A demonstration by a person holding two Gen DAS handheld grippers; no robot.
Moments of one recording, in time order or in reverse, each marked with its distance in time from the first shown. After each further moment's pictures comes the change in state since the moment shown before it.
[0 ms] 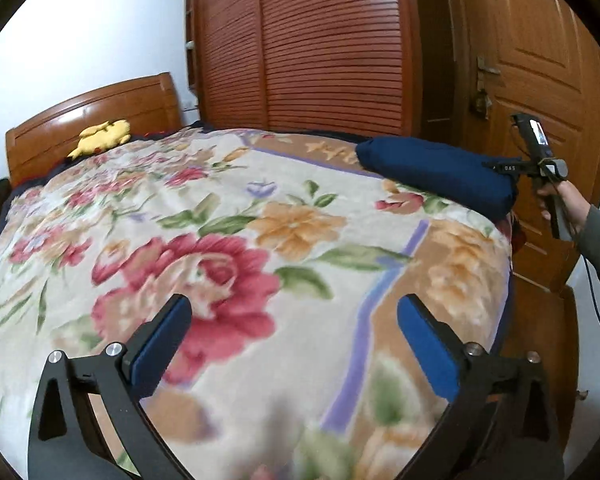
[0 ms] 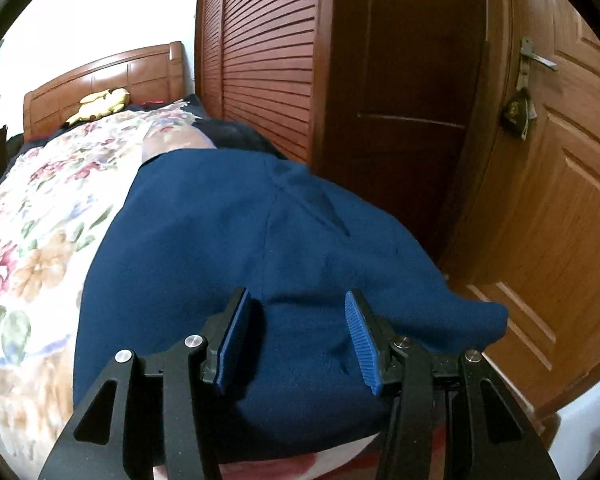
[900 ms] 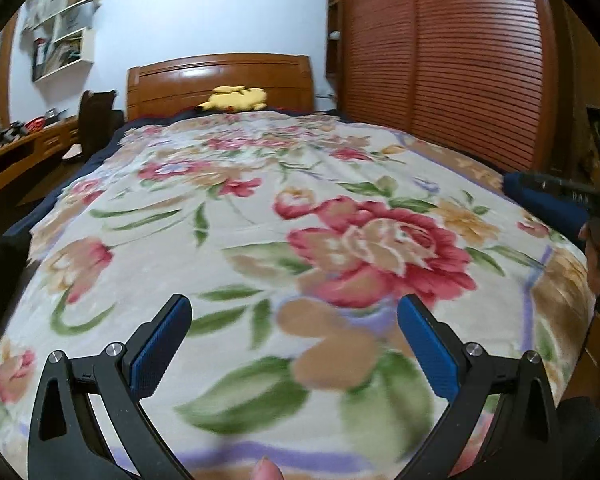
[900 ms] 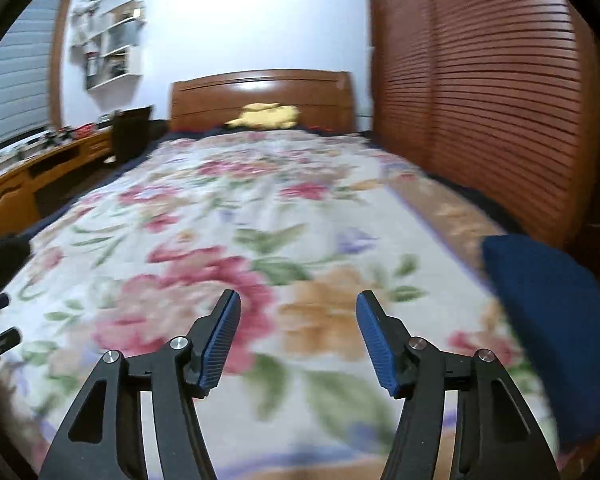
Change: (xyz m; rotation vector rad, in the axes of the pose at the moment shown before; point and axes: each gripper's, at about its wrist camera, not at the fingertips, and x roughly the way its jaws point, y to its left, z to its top) left arm -0.066 0.163 -0.078 -0.278 -0.017 0.348; right arm -0.136 0.316 -0.033 -0.261 -0.154 0.483
